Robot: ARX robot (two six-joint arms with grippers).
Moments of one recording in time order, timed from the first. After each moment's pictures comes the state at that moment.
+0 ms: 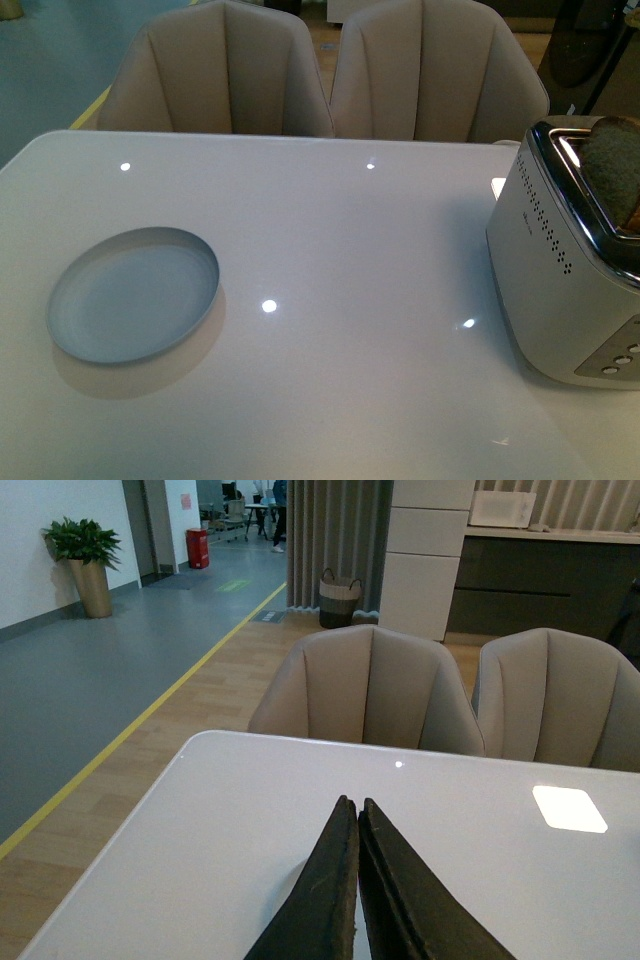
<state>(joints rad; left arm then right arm) 0.00 0.32 0.01 0.32 0.00 -0.01 0.00 0.00 0.02 0.00 0.00 -0.01</state>
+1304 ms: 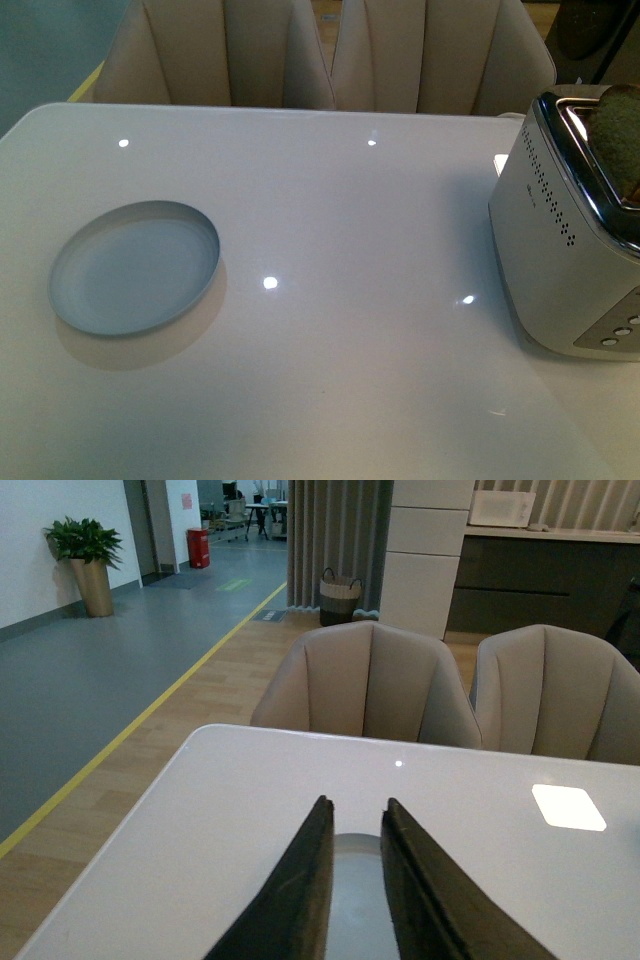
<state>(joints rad) 0.00 0.01 0.01 0.00 0.00 -0.01 0.00 0.00 0.02 0.00 0.00 -0.01</state>
